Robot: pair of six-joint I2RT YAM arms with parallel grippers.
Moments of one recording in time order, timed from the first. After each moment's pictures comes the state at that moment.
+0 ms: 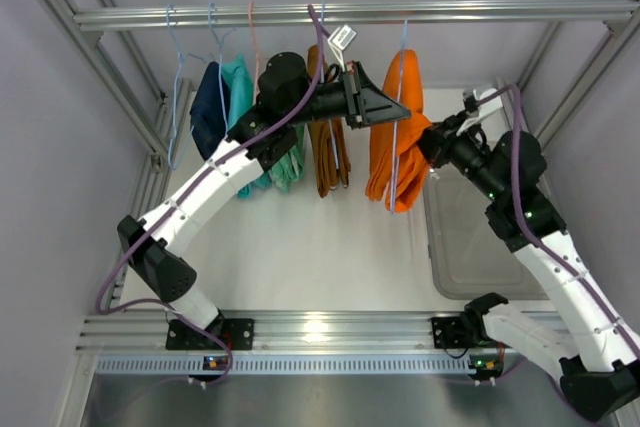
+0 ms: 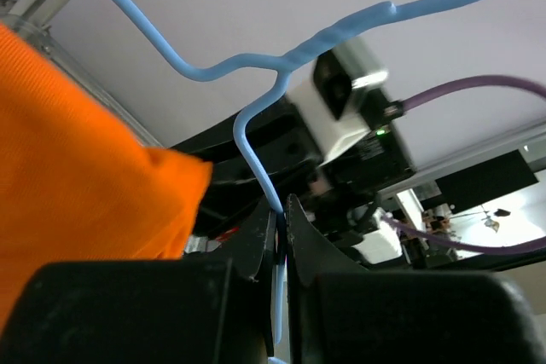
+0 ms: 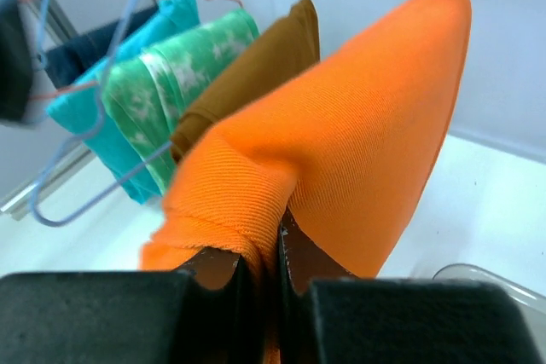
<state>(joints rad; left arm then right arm) -0.72 1.64 1.80 -0.03 0.68 -1.04 0.41 0.90 1.01 -0.09 -0.20 0.15</state>
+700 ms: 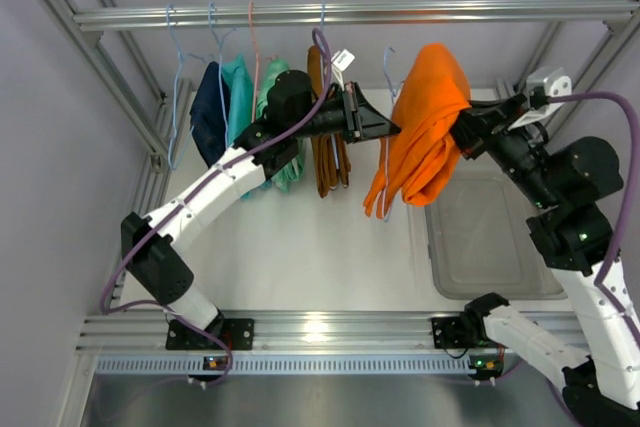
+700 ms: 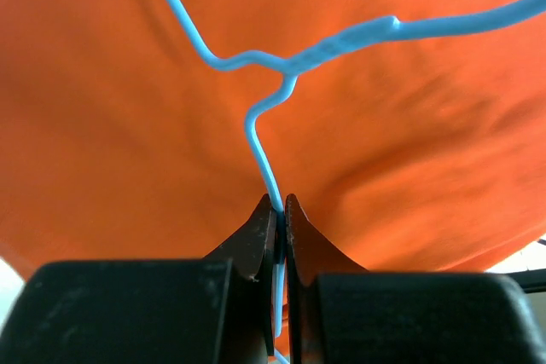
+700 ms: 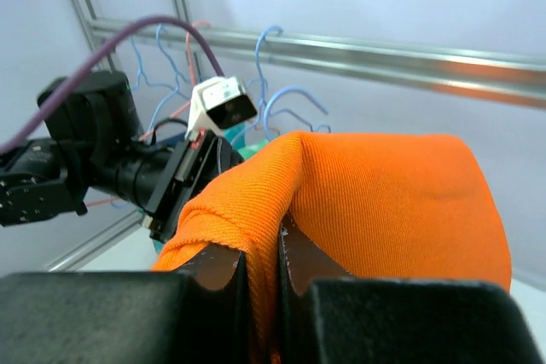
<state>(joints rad) -0.70 1.61 1.59 0.00 0.65 -0.97 0.41 0.82 1.29 -0.18 -0.26 0.16</state>
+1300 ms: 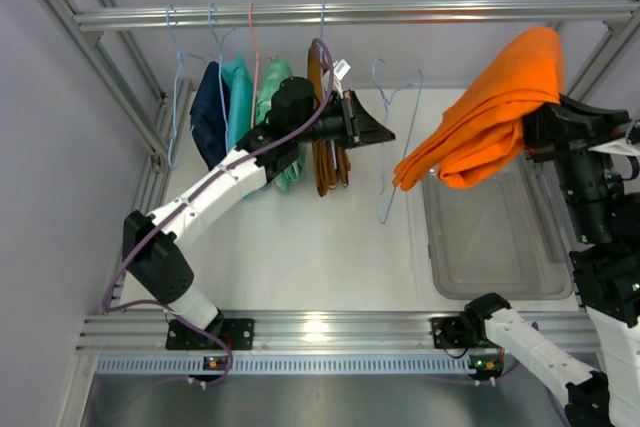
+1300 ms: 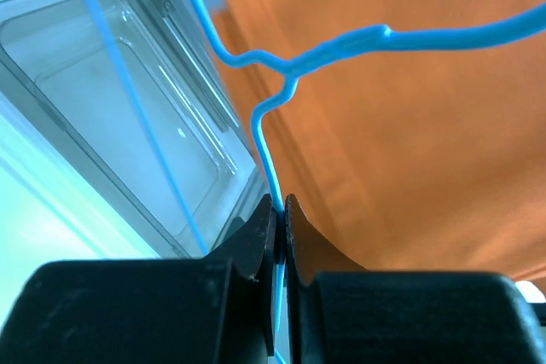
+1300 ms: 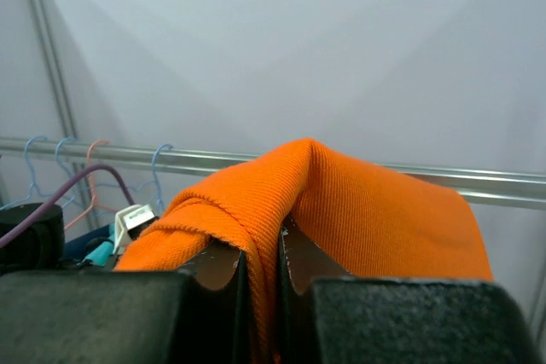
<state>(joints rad) -0.68 1.61 1.53 -0.03 0.60 -0.94 0.41 0.71 1.41 -0.16 0.05 0.01</state>
